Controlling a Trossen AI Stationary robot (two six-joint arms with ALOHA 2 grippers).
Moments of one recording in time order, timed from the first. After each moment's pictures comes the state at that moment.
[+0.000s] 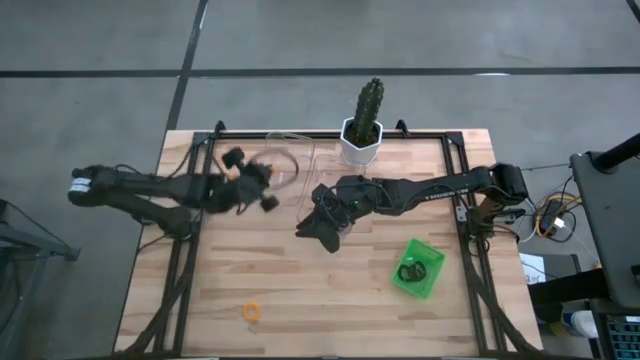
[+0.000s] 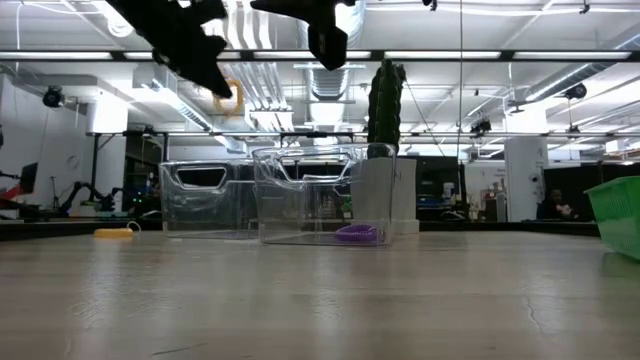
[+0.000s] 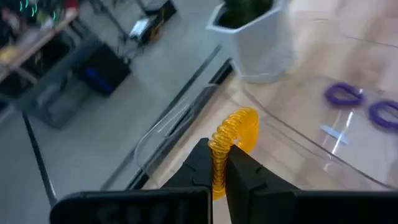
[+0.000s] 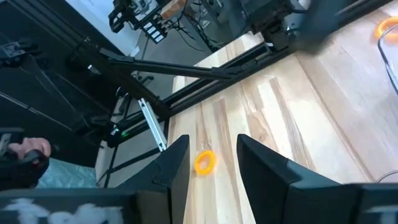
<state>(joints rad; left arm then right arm) -0.03 1.07 0.86 -0.46 -0.83 -0.11 0.06 1.73 1.35 0.03 -0.23 0.64</state>
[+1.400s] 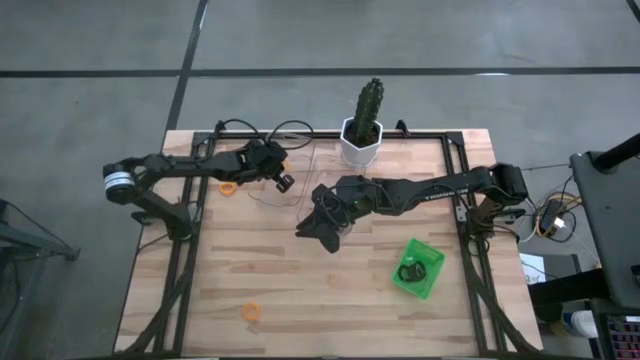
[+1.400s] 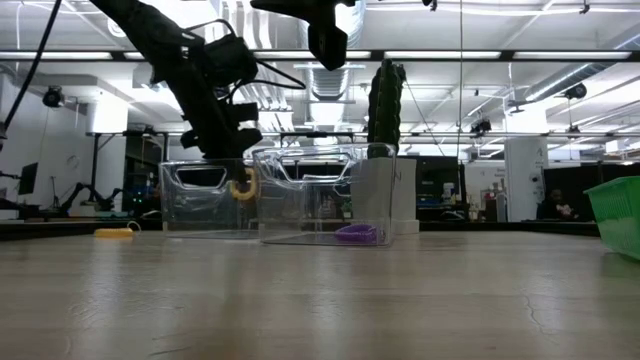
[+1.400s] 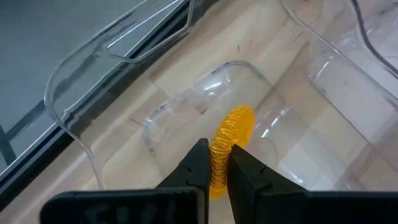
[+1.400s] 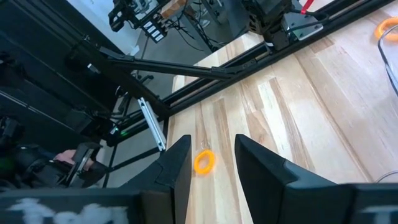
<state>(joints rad) 0.42 1.42 0.85 -0.29 -0.38 -0.16 0.06 1.73 1.35 0.03 -0.23 0.63</state>
